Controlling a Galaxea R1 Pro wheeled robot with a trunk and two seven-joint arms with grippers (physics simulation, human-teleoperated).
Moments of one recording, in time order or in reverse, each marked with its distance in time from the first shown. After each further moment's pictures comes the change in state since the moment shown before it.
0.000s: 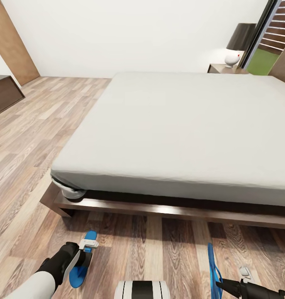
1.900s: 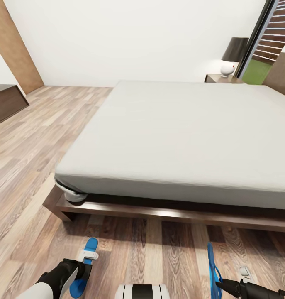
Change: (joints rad) left arm 0.026 -0.003 -0.018 0.155 -0.006 -0.239 -0.006; right arm 0.000 0.002 0.001 -0.001 0.001 0.000 -0.002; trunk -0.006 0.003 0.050
